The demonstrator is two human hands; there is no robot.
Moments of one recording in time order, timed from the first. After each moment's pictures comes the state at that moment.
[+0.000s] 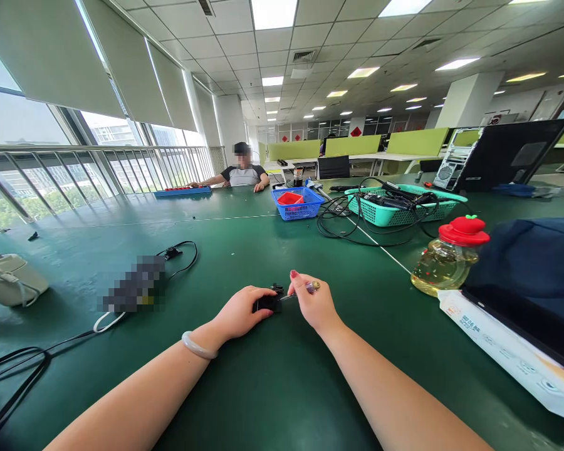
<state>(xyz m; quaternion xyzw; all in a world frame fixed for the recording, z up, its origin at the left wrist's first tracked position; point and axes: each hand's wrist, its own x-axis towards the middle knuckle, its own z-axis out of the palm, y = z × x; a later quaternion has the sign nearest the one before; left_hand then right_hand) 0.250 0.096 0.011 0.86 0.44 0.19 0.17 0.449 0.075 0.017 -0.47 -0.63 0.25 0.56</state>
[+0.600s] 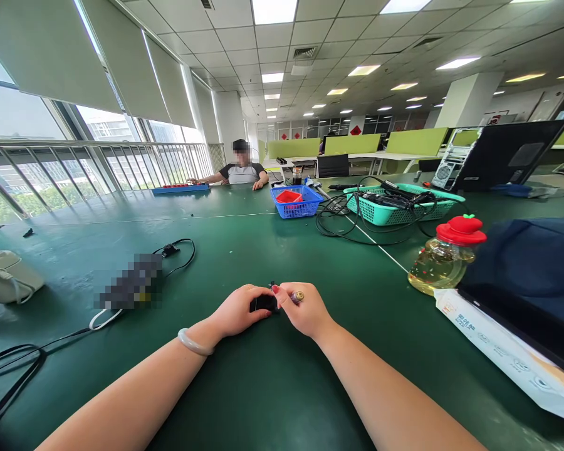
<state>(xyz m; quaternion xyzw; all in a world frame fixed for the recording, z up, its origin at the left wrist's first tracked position) 0.249 0.098 0.012 0.87 0.41 0.18 0.18 0.446 0.064 0.022 -0.41 -0.75 0.22 0.47</state>
